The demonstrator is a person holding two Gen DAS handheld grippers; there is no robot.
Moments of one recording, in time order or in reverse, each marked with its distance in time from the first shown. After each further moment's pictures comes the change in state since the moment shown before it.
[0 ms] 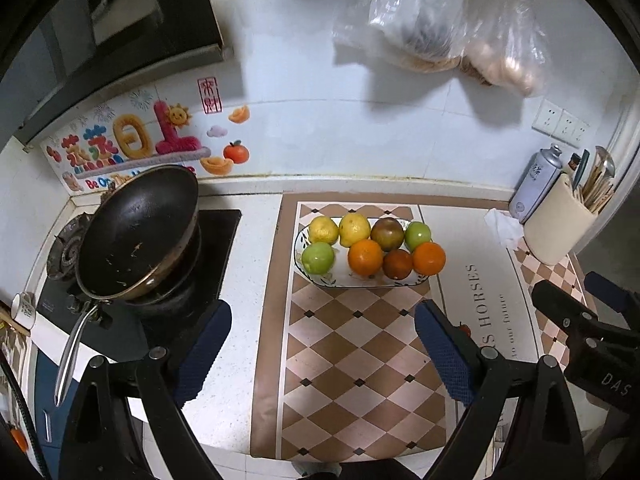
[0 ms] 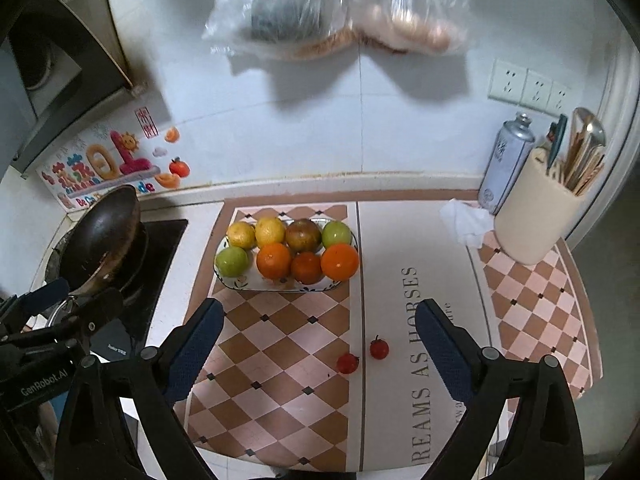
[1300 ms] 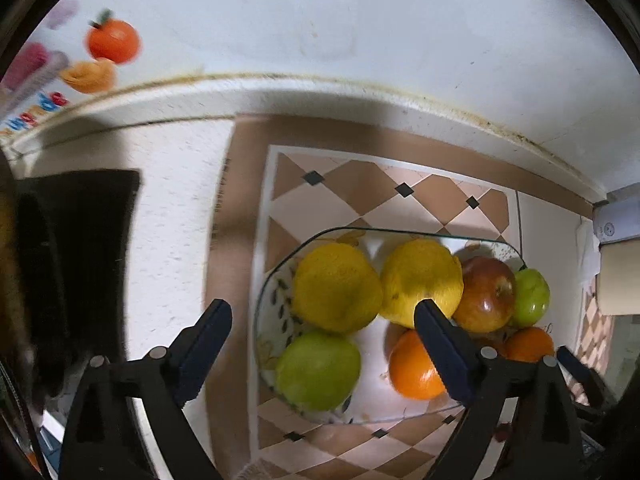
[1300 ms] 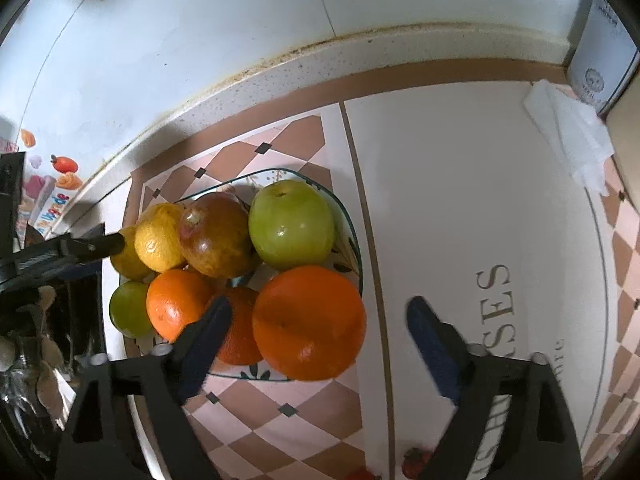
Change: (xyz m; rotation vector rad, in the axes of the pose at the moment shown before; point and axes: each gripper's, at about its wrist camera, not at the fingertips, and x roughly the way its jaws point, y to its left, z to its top) left arm 0.335 0.037 0.102 -0.087 0.494 -0.055; right arm 0.341 -0.069 0.047 0.203 0.427 0.082
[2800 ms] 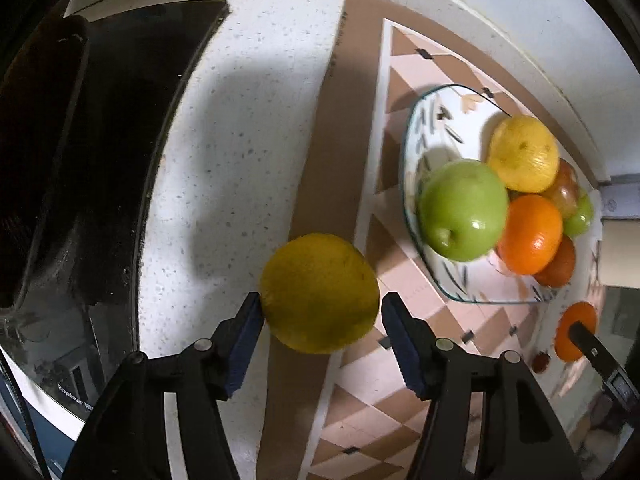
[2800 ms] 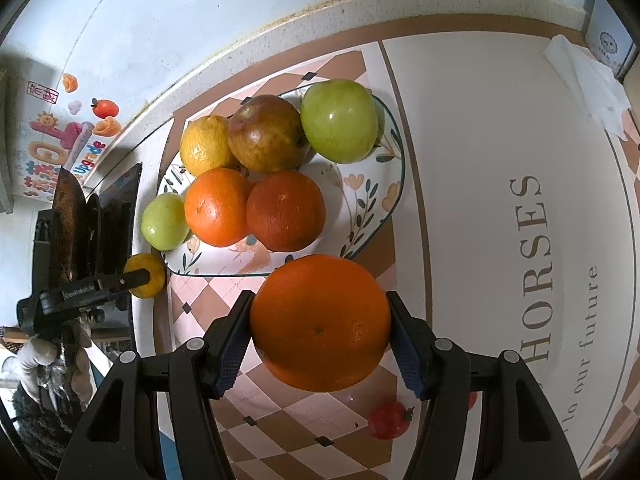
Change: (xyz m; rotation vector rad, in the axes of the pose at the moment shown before) left arm 0.045 0.103 -0.072 -0.130 0.169 -0.109; right arm -0.004 0.005 -0.065 -0.021 0.121 0.142
